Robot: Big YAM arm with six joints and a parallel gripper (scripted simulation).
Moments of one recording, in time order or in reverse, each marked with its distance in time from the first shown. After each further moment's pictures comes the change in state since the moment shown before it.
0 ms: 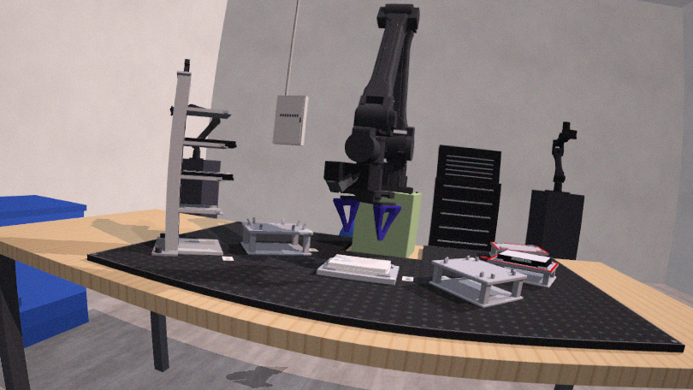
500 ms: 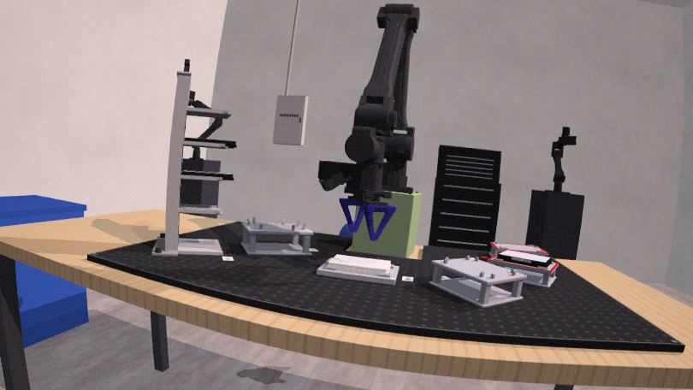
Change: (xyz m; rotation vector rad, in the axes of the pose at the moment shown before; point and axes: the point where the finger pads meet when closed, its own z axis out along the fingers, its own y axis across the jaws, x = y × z) arm 0.000 0.000 0.000 0.000 0.000 0.340
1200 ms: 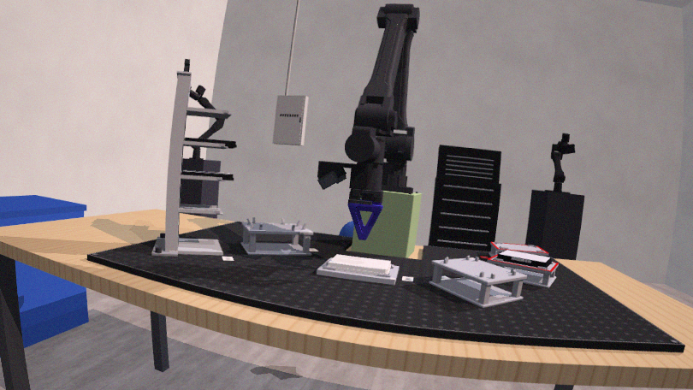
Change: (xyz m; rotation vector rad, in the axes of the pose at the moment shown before) arm 0.000 0.000 0.000 0.000 0.000 0.501
